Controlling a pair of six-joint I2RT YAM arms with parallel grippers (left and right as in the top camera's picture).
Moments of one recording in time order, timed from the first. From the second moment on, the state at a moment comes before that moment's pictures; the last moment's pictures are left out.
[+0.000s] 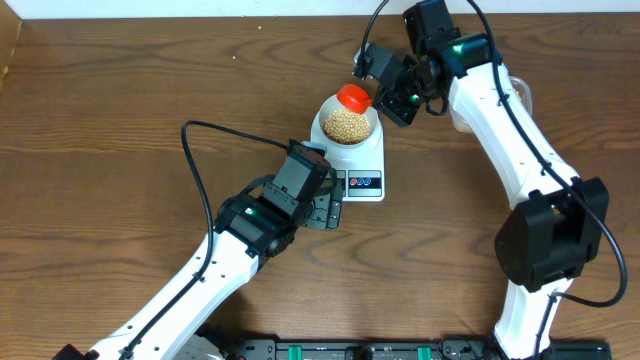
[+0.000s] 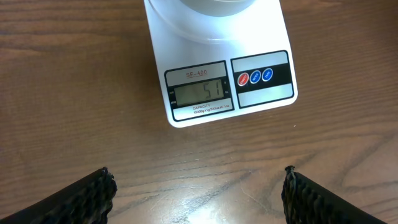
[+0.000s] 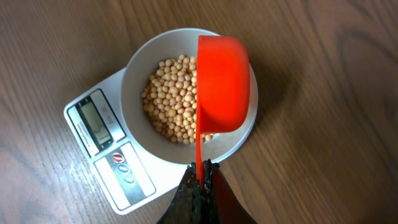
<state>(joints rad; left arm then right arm) -0.63 1.27 0.94 -0.68 -0.09 -0.38 0.34 2.04 1.90 -1.02 -0.36 -0.66</state>
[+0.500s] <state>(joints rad) -0.63 1.27 0.94 -0.68 -0.09 -0.38 0.34 2.06 1.90 -1.00 -0.35 -0.75</state>
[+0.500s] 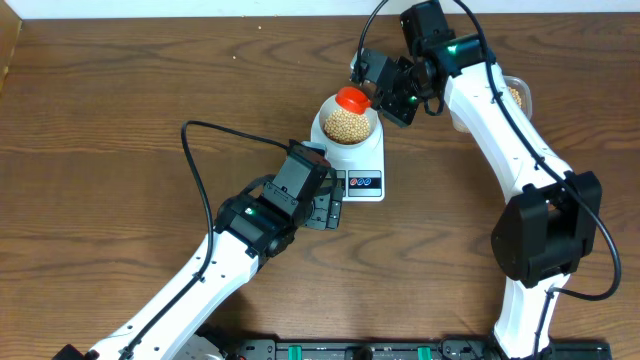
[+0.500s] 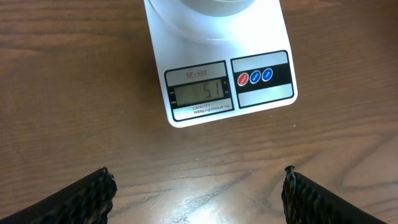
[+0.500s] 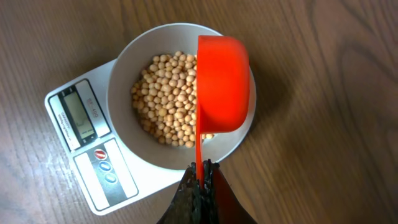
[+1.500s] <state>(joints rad) -0.63 1.27 0.94 -0.68 -0.09 -0.38 0.34 2.07 1.84 -0.97 -0.34 -0.77</state>
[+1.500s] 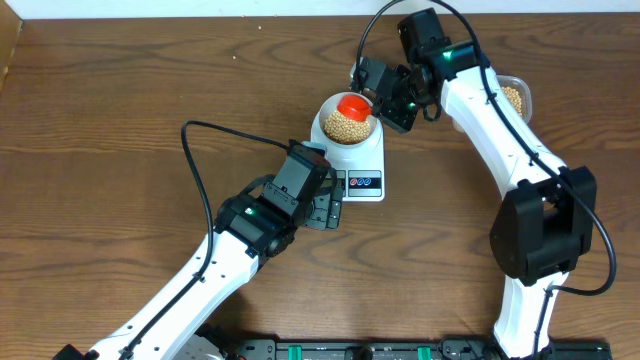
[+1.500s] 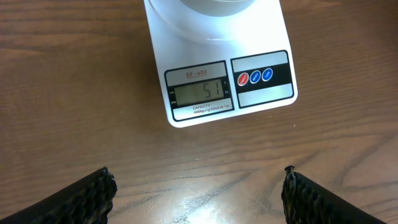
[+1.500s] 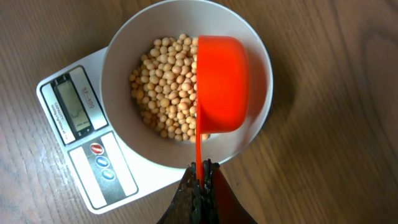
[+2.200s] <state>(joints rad) -0.63 1.27 0.94 -0.67 -0.09 -0.38 0.35 2.09 1.84 -0.96 -0.34 -0.77</state>
